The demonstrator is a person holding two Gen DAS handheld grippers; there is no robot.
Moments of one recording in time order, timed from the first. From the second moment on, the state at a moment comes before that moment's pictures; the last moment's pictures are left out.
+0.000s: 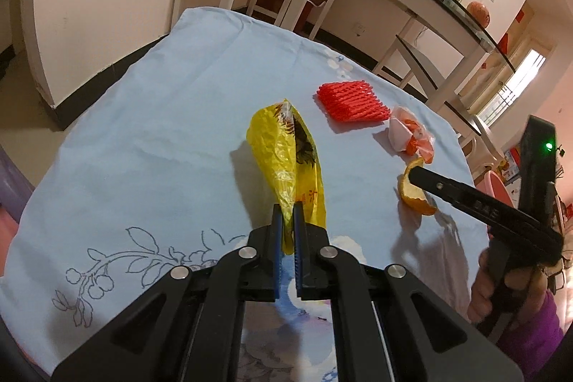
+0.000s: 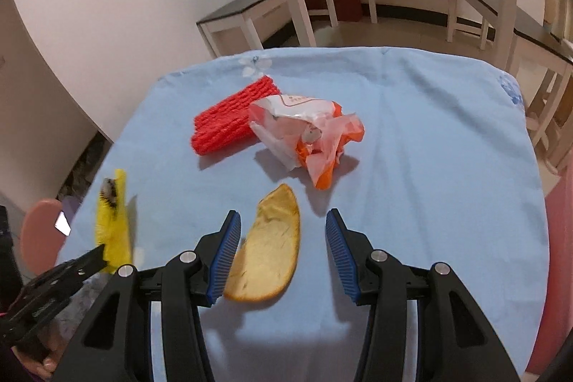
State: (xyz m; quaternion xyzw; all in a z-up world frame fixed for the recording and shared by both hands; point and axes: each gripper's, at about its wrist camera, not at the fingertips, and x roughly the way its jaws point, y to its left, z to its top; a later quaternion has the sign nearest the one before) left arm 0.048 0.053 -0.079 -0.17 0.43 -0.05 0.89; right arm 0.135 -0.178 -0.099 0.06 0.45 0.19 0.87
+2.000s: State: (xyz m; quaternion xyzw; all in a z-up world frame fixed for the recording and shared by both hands) left arm 0.035 -0.137 -0.019 -0.05 0.38 -0.20 0.90; right arm -0.021 -0.356 -0.022 0.14 0.28 0.03 0.95
